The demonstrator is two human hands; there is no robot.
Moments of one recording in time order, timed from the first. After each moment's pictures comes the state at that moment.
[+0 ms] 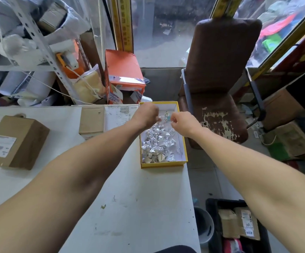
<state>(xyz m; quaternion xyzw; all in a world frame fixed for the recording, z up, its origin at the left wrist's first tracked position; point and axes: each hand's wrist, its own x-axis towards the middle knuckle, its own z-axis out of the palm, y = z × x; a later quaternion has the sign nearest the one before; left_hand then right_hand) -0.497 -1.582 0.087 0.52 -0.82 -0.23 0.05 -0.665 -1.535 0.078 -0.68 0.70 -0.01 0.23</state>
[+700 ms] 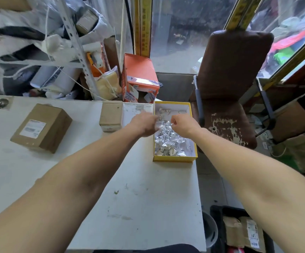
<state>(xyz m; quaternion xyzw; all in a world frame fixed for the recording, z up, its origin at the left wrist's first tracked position) -0.424 -1.531 0.089 0.53 -0.83 -0.17 -0.06 -0.606 -1.514 0.090 -0.71 0.67 0.02 0.22</state>
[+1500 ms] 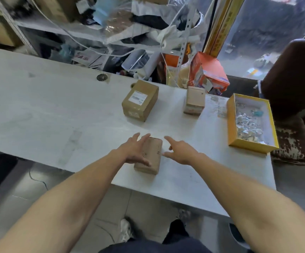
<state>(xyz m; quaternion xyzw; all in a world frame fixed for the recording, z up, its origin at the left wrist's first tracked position) -0.034 -1.308 0.041 0.63 -0.69 -0.35 -0.08 -0.261 -1.332 0.053 -0.75 0.55 0.10 0.34</state>
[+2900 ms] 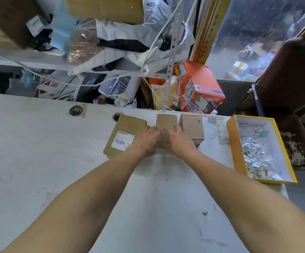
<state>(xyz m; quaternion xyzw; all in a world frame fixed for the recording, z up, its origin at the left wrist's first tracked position) -0.089 -1.555 0.040 0.54 -0.82 -0.18 -0.08 -0.245 -1.546 0.049 -0.75 0.64 0.03 0.18</state>
